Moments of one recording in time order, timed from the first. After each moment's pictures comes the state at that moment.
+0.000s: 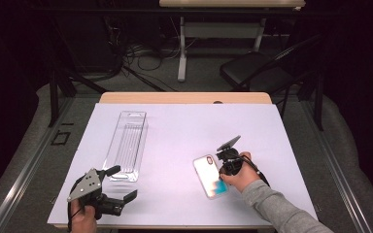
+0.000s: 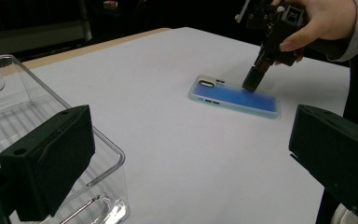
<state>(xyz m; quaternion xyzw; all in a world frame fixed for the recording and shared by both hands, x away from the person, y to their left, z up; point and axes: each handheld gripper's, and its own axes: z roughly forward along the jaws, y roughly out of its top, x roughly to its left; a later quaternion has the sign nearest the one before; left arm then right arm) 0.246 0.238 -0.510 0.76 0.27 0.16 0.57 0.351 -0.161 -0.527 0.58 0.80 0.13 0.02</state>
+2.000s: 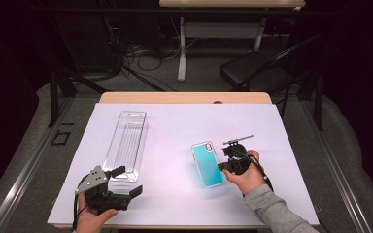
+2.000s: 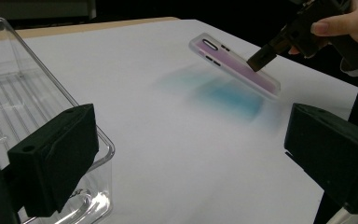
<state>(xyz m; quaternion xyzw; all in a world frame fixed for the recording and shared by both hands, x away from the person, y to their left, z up) 0.253 0.226 -0.515 0.75 0.33 0.13 0.56 0.336 -0.171 -0.497 0.58 0.77 0.27 0.07</state>
